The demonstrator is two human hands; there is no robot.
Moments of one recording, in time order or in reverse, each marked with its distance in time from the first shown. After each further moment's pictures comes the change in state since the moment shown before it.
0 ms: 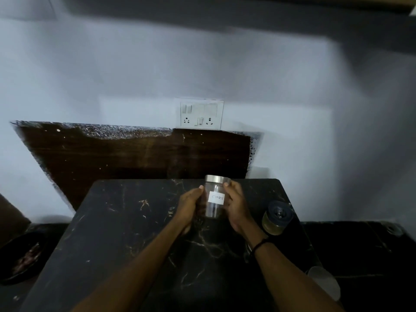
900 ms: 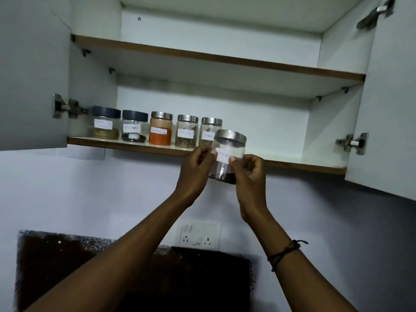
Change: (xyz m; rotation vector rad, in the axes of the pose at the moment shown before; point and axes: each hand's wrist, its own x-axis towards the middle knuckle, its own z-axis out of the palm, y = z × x) left_hand -0.057 0.394 0.089 0.227 0.108 0.992; right_hand -0.020 -0.359 0.151 -0.159 0.052 -0.875
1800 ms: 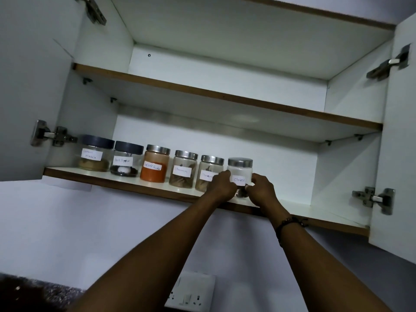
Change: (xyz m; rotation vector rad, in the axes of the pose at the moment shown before) left_hand 0.161 -0.030 0.069 0.610 -0.154 -0.100; right_hand 0.195 0.023 -0.008 -0.921 -0.189 -0.022
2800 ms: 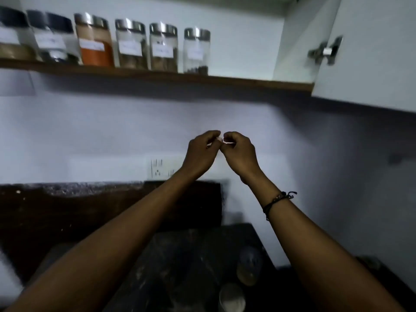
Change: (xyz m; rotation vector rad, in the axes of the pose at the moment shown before) left_hand -0.201 -0.050 0.111 -0.283 -0.049 0.098; right_hand -0.229 0.089 0.017 0.264 -0.015 0.223
